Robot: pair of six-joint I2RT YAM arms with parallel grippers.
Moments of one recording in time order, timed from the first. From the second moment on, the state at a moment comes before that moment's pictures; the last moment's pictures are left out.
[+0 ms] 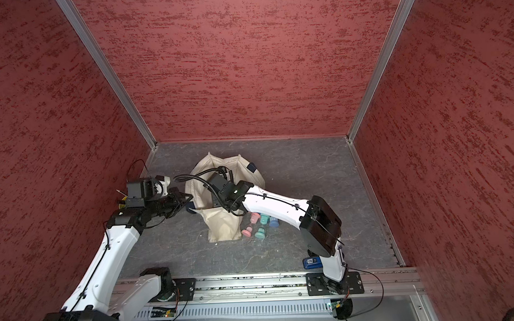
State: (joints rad) left arm 0.03 0.96 0.82 -0.66 0.55 -0.71; right arm 1.02 1.90 1.62 -0.62 0.18 0.73
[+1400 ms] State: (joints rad) left arm 0.02 0.96 0.83 -0.66 0.57 -0.70; right arm 0.99 2.02 1.98 -0.87 0.19 0.77
